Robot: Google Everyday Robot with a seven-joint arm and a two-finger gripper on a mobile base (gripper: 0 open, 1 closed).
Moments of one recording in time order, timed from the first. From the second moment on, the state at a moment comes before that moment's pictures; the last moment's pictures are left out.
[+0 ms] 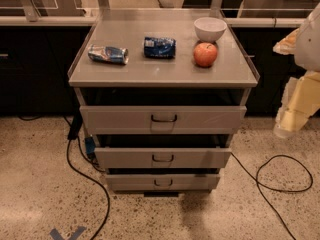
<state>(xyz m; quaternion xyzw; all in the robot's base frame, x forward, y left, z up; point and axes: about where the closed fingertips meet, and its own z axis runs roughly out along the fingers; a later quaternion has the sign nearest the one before) 0.438 -0.217 0.976 -0.60 0.78 -0.03 0.16</state>
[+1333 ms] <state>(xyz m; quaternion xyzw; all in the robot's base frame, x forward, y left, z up) 0.469 -0.188 0.905 -0.63 0.76 0.01 0.19</state>
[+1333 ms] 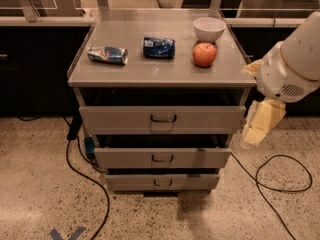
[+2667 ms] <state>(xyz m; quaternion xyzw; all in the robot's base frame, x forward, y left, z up) 0.488 -0.136 0.847 -0.65 0.73 0.06 0.22</state>
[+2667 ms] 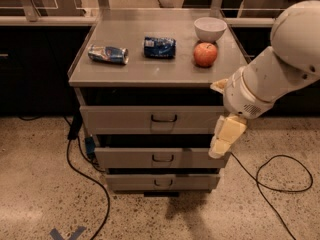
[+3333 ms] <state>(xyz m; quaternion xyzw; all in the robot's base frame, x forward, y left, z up) 0.515 -0.083 0.803 -0.66 0.70 0.07 0.24</state>
